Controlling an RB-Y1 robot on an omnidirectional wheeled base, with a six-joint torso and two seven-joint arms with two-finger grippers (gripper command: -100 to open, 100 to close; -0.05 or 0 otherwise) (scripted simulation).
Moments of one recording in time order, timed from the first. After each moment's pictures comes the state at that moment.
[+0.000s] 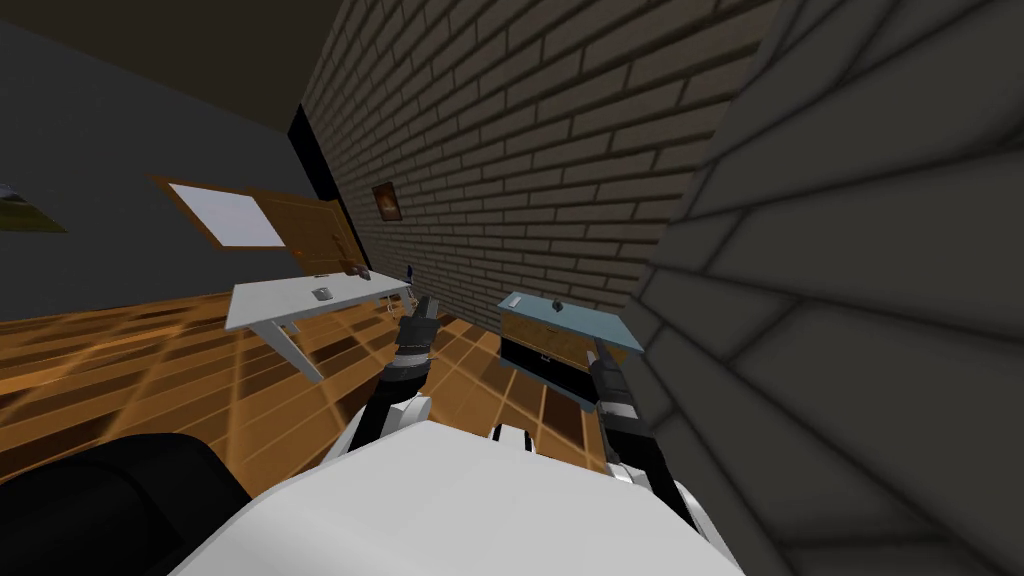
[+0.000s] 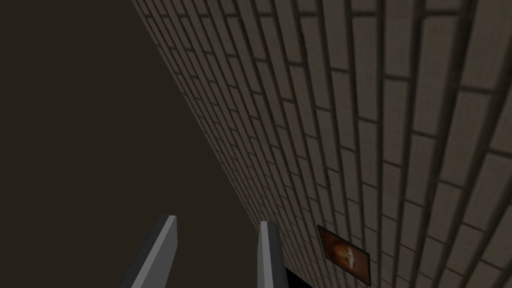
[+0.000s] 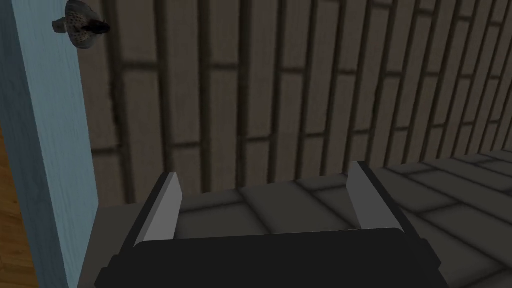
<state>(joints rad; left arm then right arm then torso) 0.51 -0.03 0.06 -2.30 -0.03 -0.56 0.05 0.49 -0.15 0.09 -2.10 0.04 -0.31 0.03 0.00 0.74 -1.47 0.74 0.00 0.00</state>
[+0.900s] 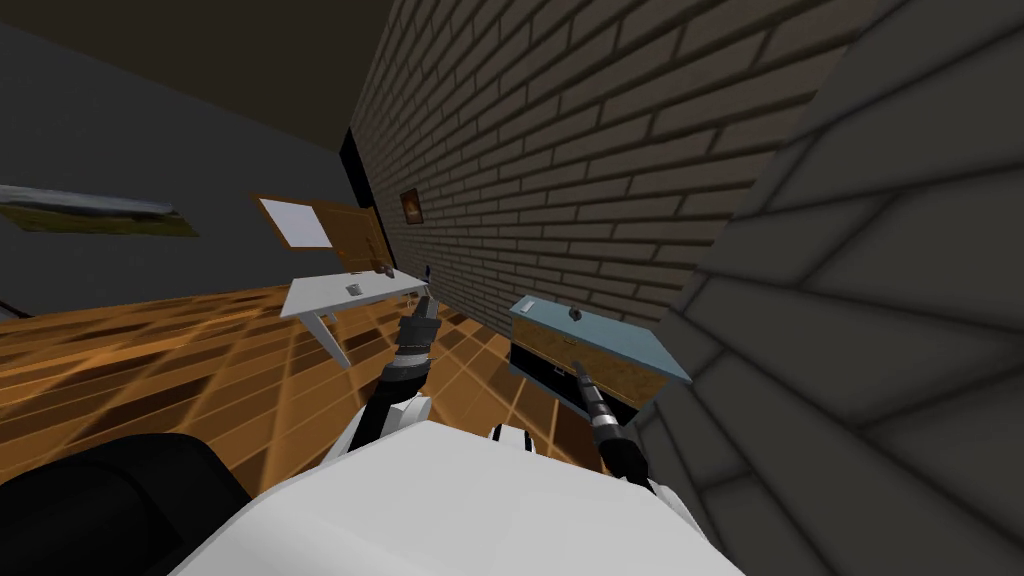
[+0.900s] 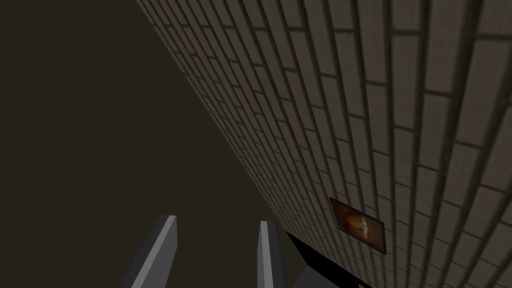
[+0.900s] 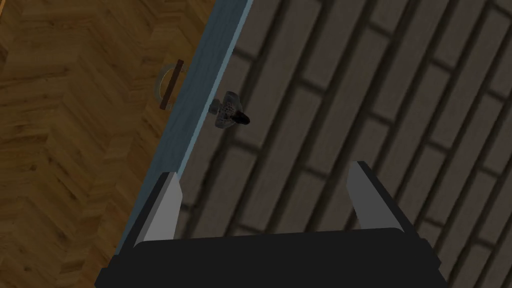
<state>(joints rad) 0.51 -0.03 0.06 -2.30 -0.03 -0.56 0.05 0.49 -0.24 0.15 -1.95 0.25 -0.05 0.06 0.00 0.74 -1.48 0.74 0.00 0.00</state>
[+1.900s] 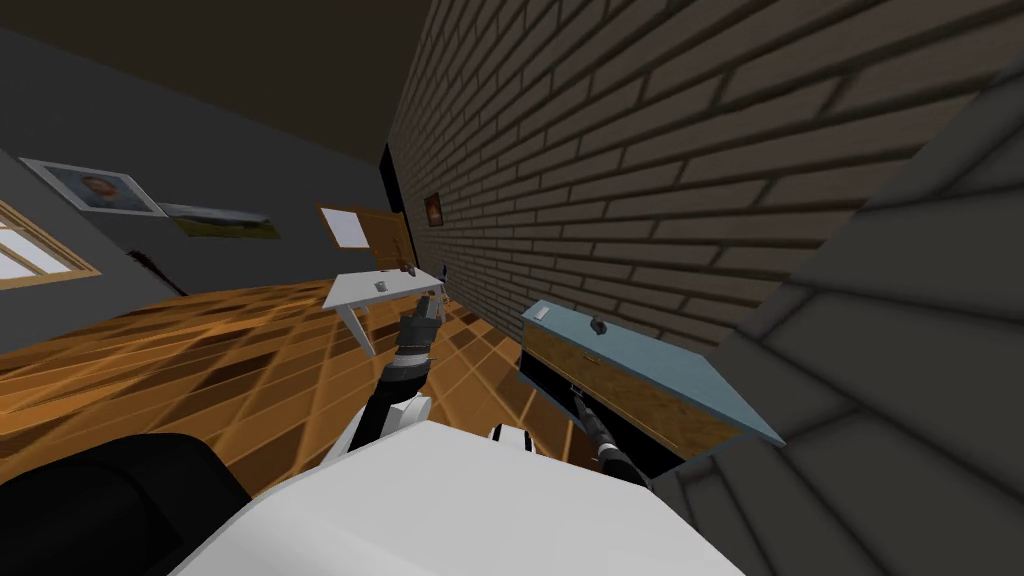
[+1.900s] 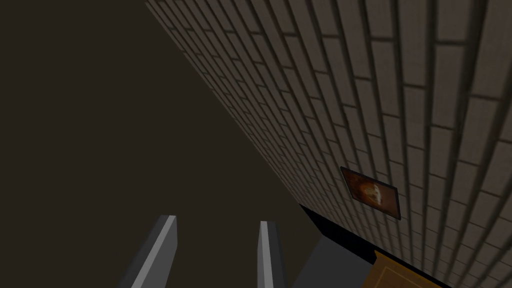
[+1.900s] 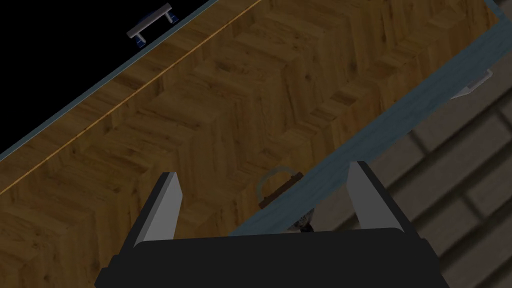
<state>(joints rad) 0.51 -0.03 0.06 -2.30 -0.03 -0.56 0.05 0.48 -0.33 0.22 -1.77 0.48 0.25 0.07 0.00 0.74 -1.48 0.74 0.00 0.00</state>
